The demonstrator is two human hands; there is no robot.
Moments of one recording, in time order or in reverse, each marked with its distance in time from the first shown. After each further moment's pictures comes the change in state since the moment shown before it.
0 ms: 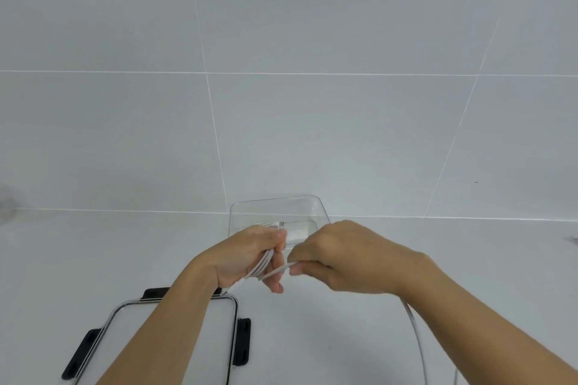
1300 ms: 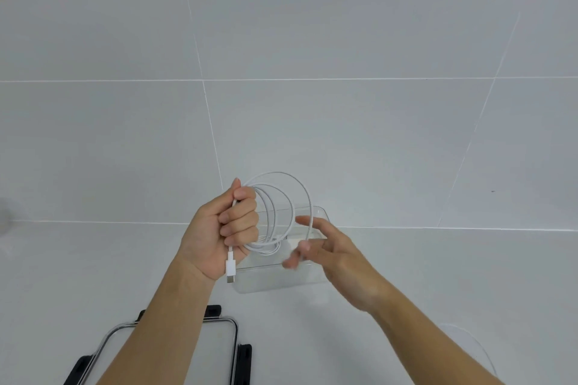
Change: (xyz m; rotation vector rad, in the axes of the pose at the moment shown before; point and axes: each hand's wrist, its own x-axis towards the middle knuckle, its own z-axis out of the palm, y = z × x) left_hand 0.019 0.027 -0.043 -1.026 -0.321 0.307; right_hand 0.022 0.059 0.066 1.273 0.335 0.476
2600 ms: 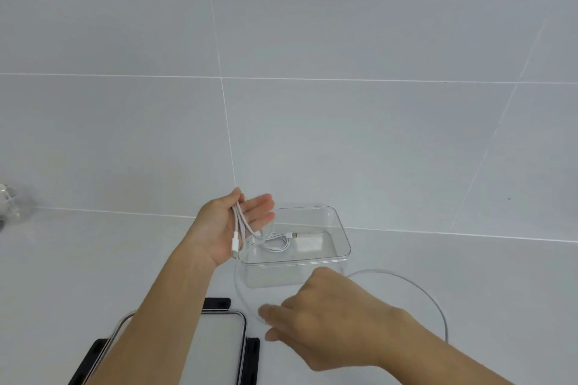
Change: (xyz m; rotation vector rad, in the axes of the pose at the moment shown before) left_hand -0.003 0.004 0.007 0.274 0.780 0.288; right_hand -0.036 -0.034 0.048 -1.673 -0.364 -0.674
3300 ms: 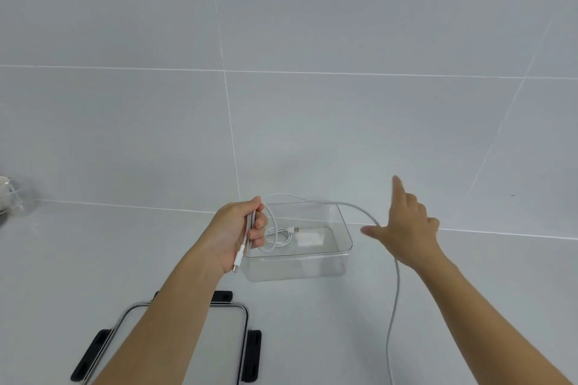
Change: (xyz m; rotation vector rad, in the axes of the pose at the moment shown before) left_hand -0.002 -0.016 -0.005 0.335 0.000 -0.053; right_hand -0.031 0.103 0.040 0.431 0.064 1.257
